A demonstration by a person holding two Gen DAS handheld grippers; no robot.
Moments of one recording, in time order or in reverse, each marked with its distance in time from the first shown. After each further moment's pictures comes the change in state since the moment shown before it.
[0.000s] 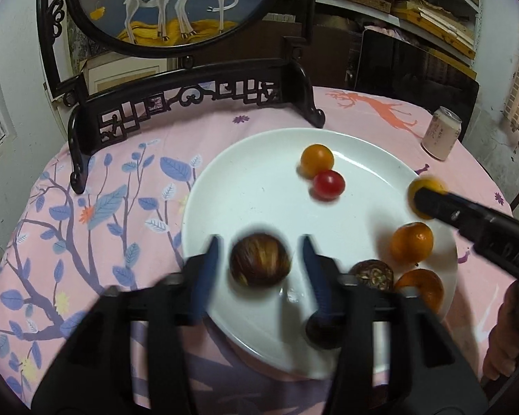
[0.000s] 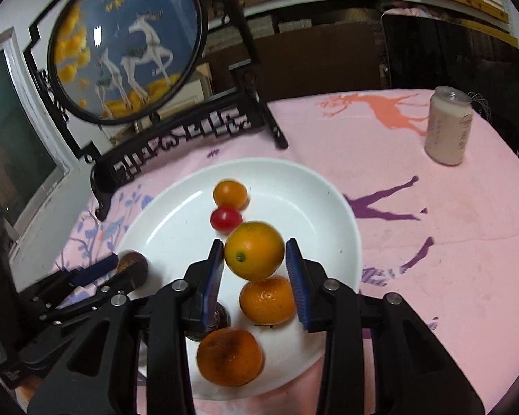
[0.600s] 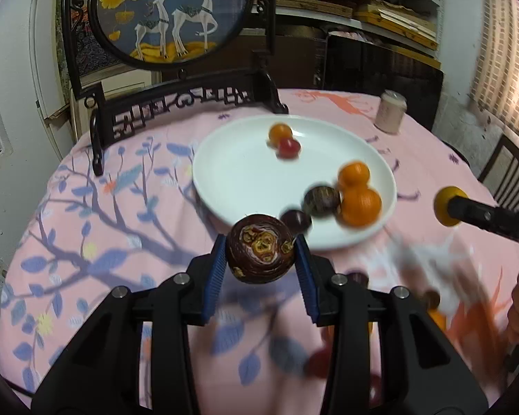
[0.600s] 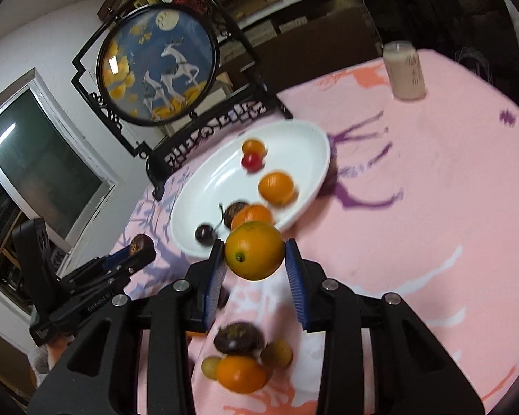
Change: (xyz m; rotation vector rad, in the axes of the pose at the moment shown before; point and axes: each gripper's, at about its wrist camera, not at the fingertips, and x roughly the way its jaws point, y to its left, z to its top) left arm -0.086 -0.001 -0.057 0.084 -0.047 -0.077; right arm -0.108 -0.025 -0.077 0.135 -0.031 0.180
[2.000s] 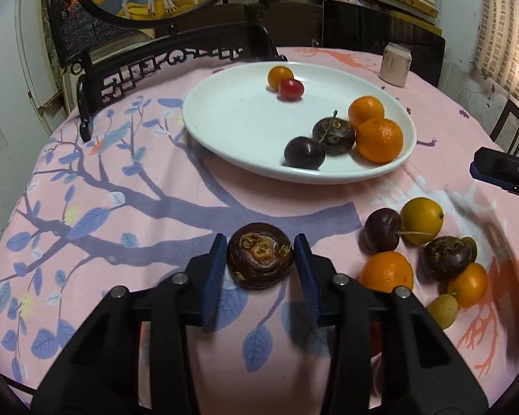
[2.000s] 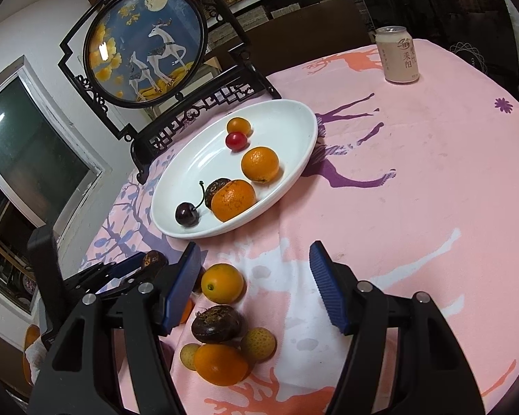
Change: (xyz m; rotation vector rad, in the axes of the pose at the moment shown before) left arm 0.034 -0.004 -0.044 0.060 0.128 0.009; right arm 0.010 -0.004 -0.018 -0.005 0.069 -0.046
